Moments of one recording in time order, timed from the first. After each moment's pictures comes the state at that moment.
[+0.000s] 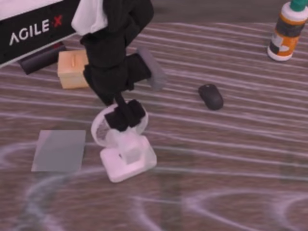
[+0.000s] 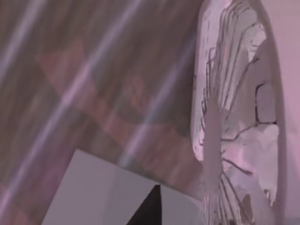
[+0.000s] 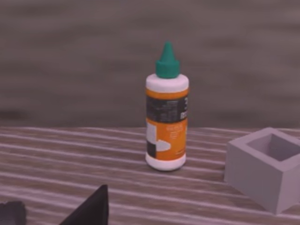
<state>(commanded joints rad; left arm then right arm) -0.55 2.04 1.71 -1.24 0.00 0.59 0.00 0.00 0.00 0.00 0.00 0.00</state>
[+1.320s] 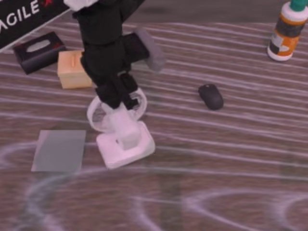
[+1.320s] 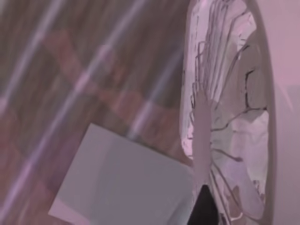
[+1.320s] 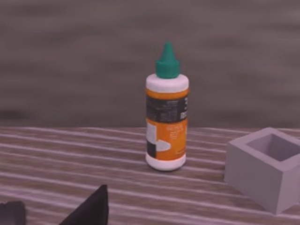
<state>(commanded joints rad) -0.54 2.04 1.88 -1.40 0.00 0.59 0.00 0.00 0.00 0.00 0.00 0.00</state>
